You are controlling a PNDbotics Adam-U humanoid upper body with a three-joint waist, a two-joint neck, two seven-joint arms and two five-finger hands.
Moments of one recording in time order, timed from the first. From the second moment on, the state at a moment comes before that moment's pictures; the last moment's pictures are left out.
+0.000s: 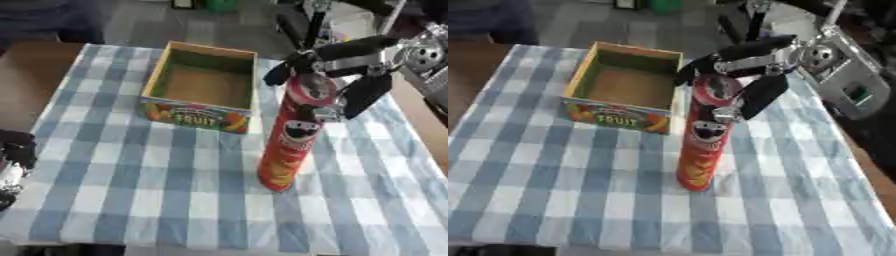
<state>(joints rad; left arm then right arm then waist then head) -0.01 0.33 0.08 -1.92 -0.17 -0.09 -0.26 -0.67 -0.77 0.35 -1.67 0.20 -0.23 0.90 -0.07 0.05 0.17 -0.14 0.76</state>
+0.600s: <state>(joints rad) -0.01 0.33 0.08 -1.92 -0.17 -0.09 -0.26 -0.67 -0.77 0.34 -1.65 0.29 -0.23 0.90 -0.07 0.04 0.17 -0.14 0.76</state>
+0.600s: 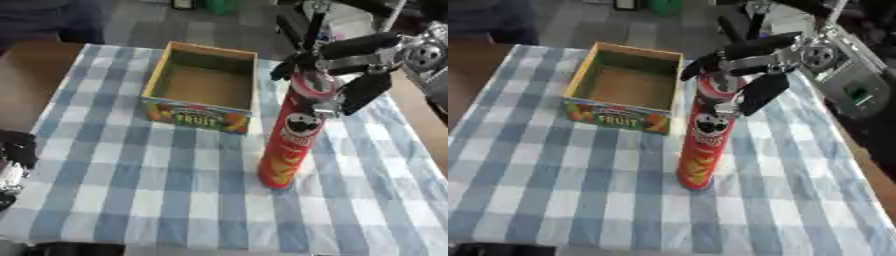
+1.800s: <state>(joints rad) -0.01 0.33 0.08 -1.92 -0.17 -0.09 -0.26 -0.68 -0.77 0.32 -1.67 0.25 -0.22 0.90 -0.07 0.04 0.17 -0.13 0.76</state>
